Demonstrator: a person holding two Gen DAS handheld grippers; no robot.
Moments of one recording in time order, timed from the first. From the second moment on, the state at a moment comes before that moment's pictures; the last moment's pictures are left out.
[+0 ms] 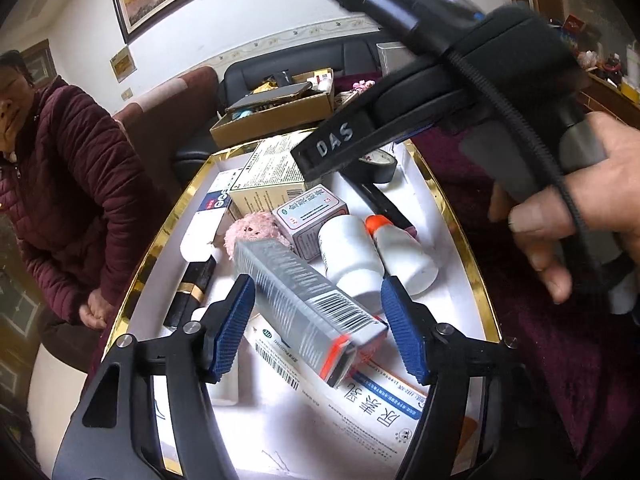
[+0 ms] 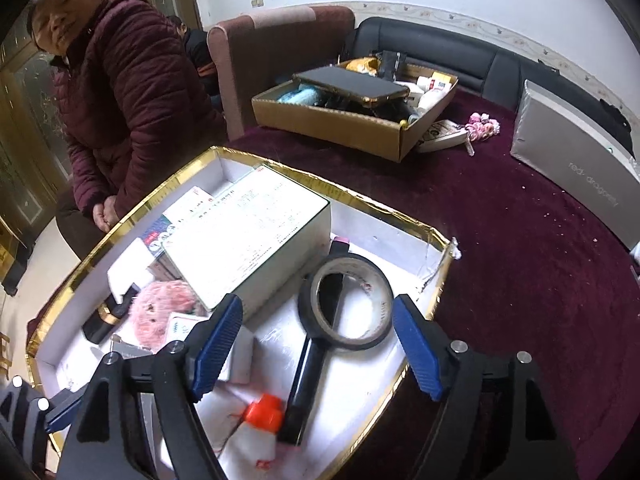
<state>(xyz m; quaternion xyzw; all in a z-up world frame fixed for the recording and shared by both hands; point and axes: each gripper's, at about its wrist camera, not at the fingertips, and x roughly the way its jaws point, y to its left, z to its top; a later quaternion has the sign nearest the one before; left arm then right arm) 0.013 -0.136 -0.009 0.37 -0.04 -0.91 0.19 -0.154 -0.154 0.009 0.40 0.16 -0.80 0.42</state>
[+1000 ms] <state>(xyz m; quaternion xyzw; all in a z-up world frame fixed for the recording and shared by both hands) 0.060 -0.149 0.015 0.31 -0.02 -0.93 0.22 -0.055 -0.071 0.053 0.34 0.10 -0.83 0.42</state>
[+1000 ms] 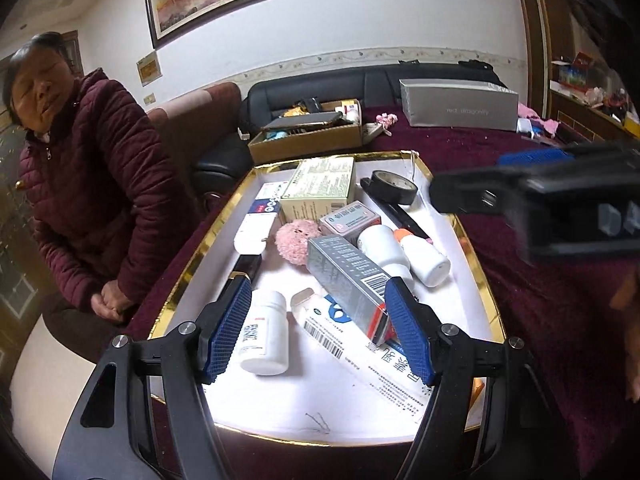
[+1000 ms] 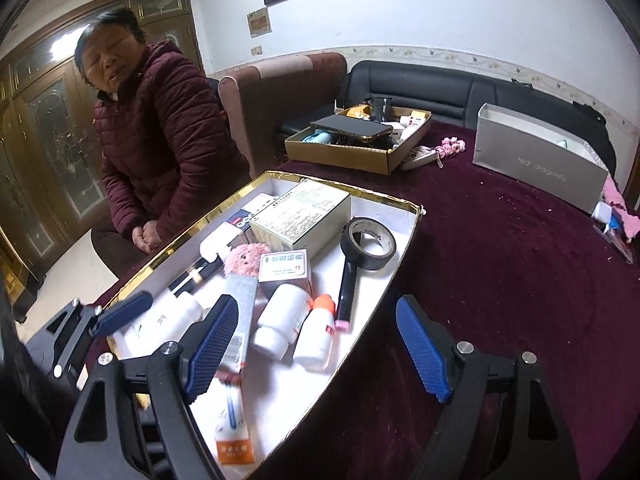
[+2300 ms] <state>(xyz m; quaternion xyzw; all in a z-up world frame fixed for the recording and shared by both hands) 0.102 -0.133 0.055 0.29 0.00 -0.93 0.22 -0.026 0.004 0.021 0.36 0.06 -0.83 0.41</state>
